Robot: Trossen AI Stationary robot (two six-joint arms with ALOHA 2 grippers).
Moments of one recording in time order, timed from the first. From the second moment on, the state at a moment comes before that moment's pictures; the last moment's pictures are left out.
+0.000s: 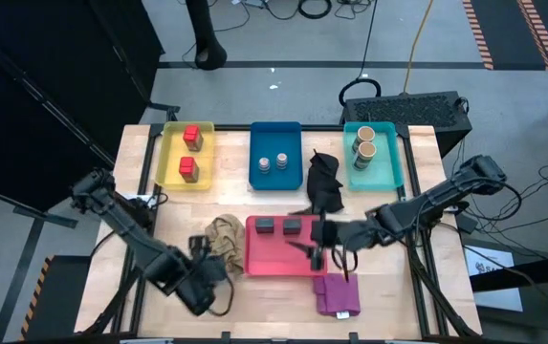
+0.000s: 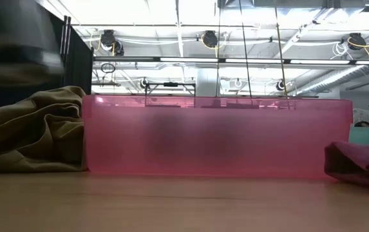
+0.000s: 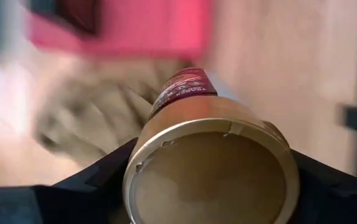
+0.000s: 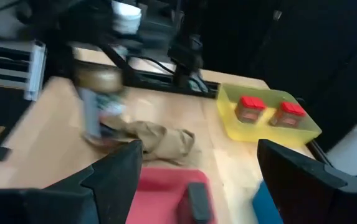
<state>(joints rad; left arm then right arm) -0.73 1.65 1.44 -1.16 -0.27 -0.75 0.43 1.42 1.10 -0.04 0.58 0.02</state>
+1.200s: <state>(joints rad) -0.62 1.65 1.43 -0.73 -0.70 -0.12 0.58 1.98 1.94 -0.97 0.68 0.49</state>
